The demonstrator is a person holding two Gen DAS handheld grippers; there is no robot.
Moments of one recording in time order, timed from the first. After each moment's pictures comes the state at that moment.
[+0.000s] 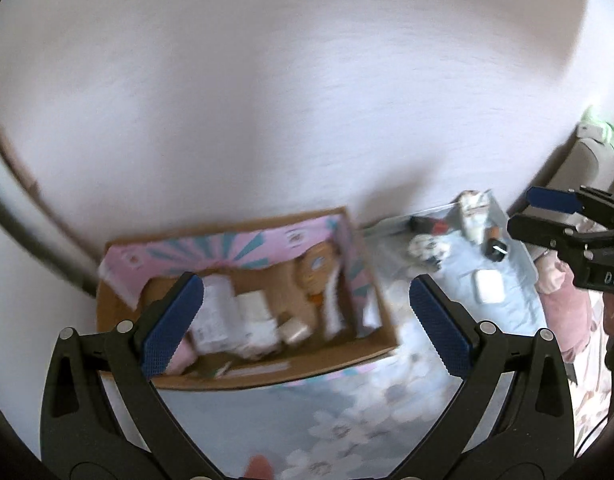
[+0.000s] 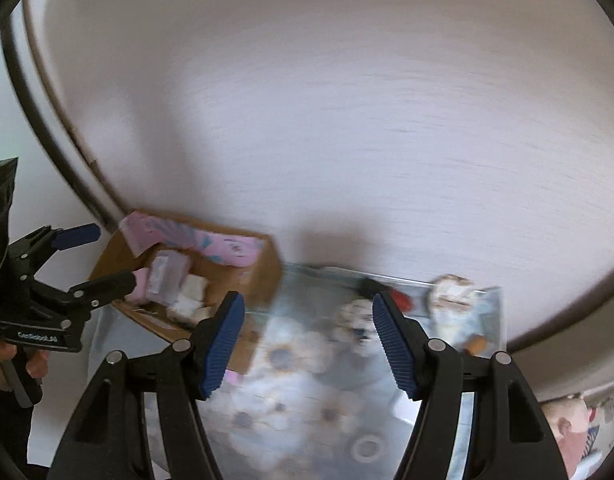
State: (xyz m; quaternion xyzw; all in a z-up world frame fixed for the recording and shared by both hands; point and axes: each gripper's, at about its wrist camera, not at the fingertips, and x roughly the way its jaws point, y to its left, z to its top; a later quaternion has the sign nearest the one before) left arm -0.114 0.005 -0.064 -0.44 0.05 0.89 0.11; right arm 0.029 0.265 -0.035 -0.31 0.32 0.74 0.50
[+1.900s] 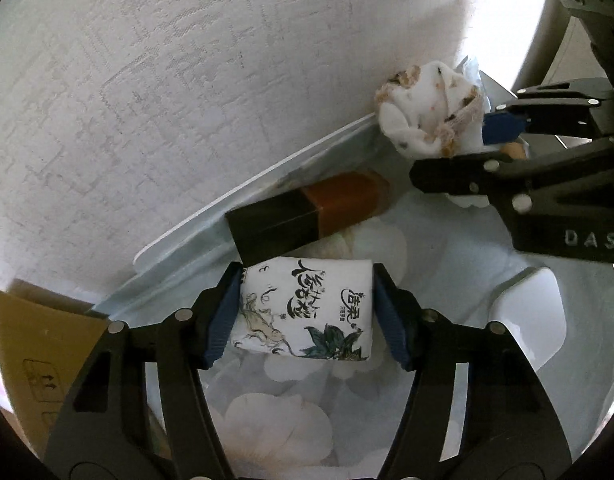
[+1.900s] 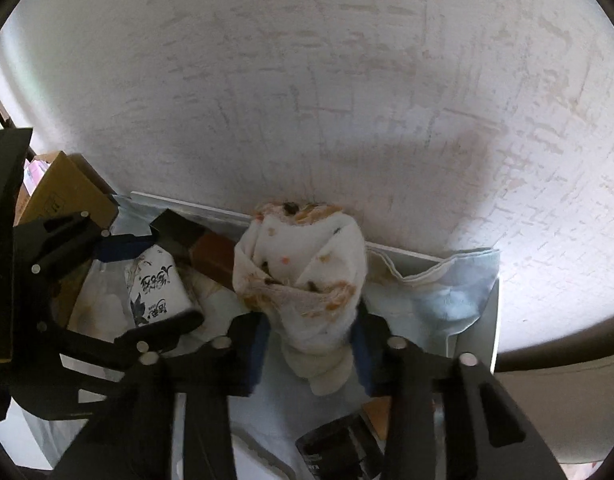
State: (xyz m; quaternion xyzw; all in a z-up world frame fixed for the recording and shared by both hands) left arm -0.192 0.210 -0.247 -0.49 0.19 0.82 0.21; right arm 0.132 0.354 -0.229 -0.35 0.36 0.72 0.48
